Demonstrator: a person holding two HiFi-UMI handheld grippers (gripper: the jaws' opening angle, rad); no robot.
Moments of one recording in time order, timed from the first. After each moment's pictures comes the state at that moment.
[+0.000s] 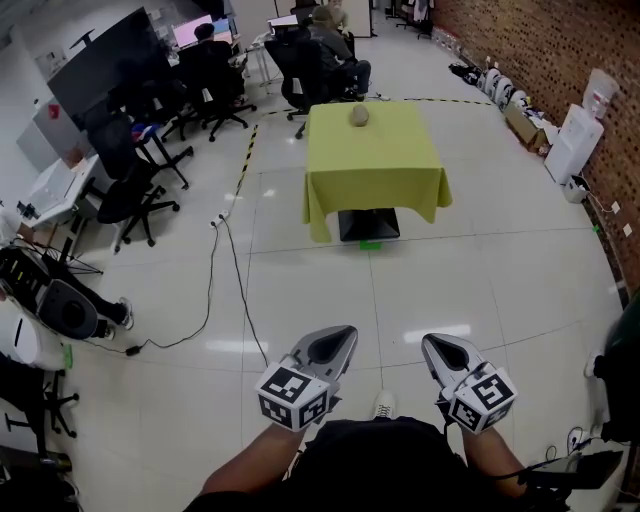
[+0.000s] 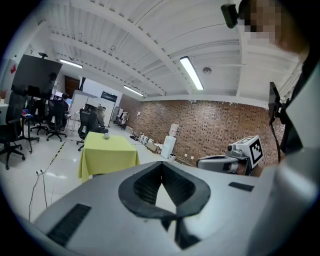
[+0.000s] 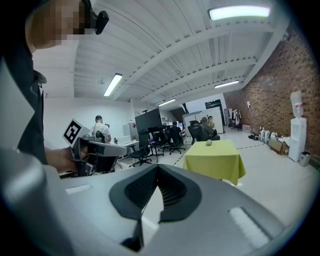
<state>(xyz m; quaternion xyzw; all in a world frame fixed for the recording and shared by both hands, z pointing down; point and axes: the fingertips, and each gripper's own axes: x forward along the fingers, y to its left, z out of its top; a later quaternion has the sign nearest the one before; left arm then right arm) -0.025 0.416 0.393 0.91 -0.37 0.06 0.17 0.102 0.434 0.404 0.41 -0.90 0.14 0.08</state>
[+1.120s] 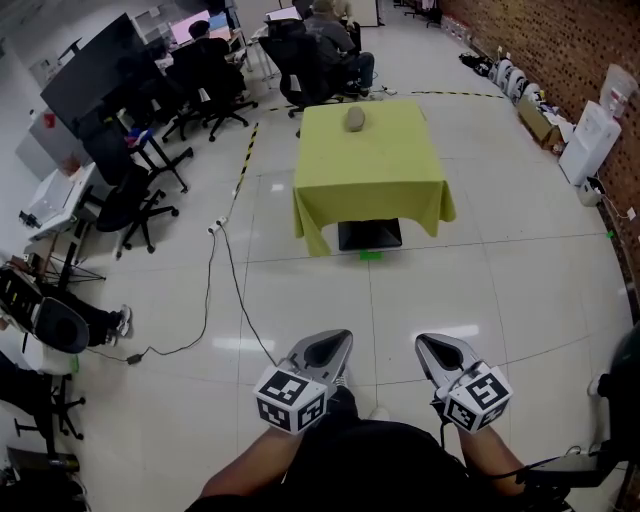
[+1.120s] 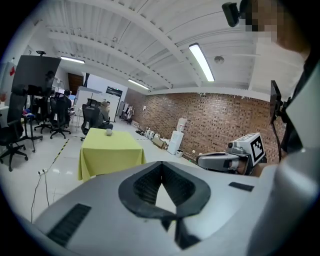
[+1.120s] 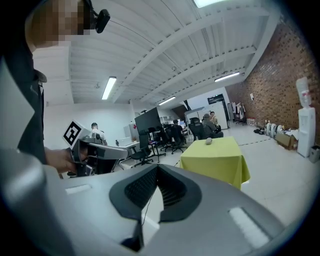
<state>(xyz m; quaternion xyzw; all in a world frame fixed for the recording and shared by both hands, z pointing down) 0.034 0.284 0.422 0.89 -0.40 0.09 0.19 0.157 0.295 0.428 0.38 -0.91 0.16 0.07</state>
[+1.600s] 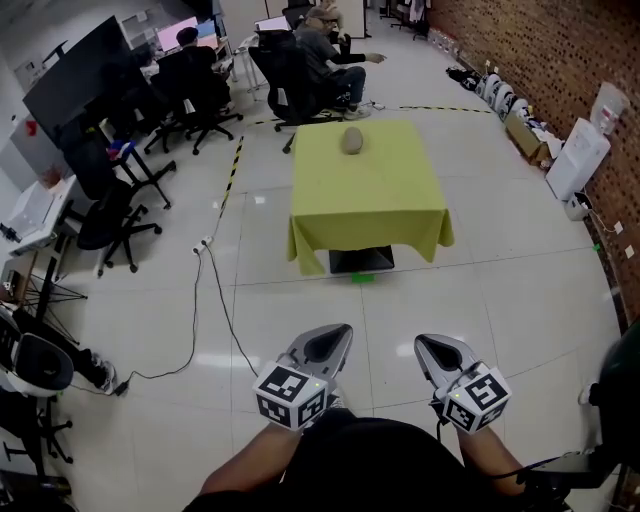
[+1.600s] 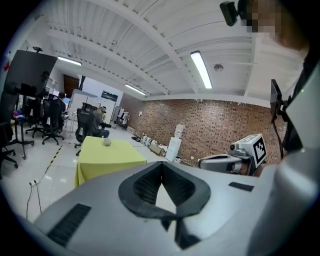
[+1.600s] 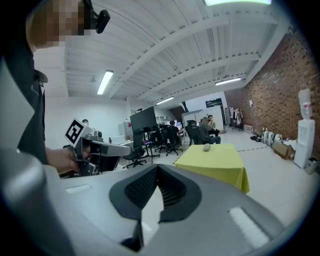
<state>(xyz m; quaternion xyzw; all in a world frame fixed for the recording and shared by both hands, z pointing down) -0.013 0.176 0.404 0.91 -0.38 0.06 0.17 0.107 0.201 0.411 0.41 -0.90 0.14 0.09</state>
